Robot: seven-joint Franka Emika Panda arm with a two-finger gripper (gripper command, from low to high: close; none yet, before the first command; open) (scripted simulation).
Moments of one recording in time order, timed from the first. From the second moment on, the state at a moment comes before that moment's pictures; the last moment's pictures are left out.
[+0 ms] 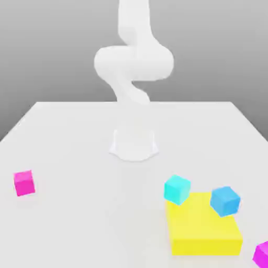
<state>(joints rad) -0.06 -0.71 -0.03 -2.34 -0.02 2.35 0.83</state>
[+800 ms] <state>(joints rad) -0.60 0.18 -0.34 -2.70 0.22 2.86 0.82</state>
